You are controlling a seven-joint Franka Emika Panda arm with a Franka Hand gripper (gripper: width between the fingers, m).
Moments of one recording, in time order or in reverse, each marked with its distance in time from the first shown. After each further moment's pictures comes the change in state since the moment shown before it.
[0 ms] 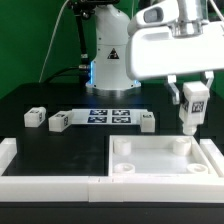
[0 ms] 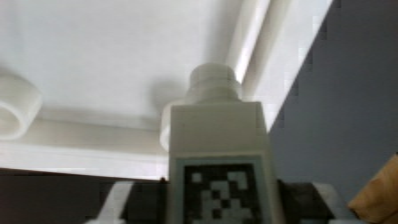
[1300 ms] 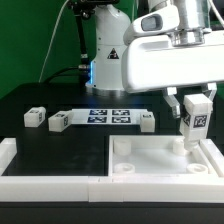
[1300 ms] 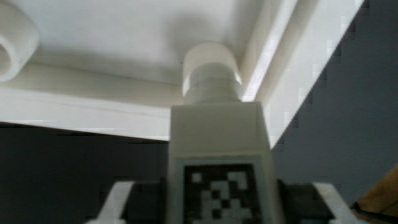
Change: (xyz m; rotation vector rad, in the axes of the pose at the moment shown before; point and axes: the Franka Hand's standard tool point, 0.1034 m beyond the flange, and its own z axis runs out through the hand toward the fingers) arm 0.039 0.020 0.026 -0.009 0.047 -0.017
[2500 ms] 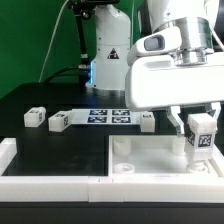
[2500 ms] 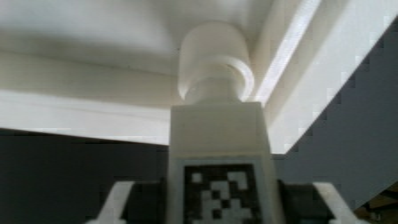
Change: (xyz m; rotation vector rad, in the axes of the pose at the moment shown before) arm -0.005 -0.005 0.021 -0.023 0.085 -0.006
